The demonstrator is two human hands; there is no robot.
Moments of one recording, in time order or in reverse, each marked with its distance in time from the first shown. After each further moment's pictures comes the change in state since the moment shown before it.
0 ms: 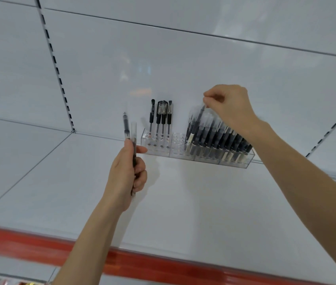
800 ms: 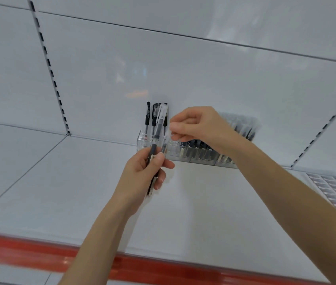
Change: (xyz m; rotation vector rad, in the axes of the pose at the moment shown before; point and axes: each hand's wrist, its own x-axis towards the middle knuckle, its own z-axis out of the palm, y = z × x) left_hand -0.007 -0.008 0.016 0.100 -0.254 0.148; right_hand -0.035 -0.039 0.014 0.595 -0.433 0.308
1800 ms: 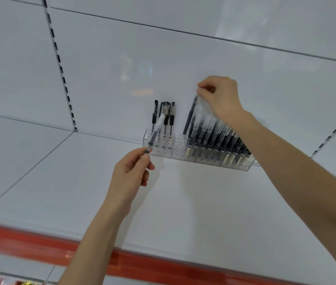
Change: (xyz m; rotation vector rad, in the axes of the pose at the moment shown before) left_hand -0.003 -0.004 -0.021 0.094 0.258 -0.029; right_hand 0.068 0.007 -0.037 -0.581 0.493 -0.315
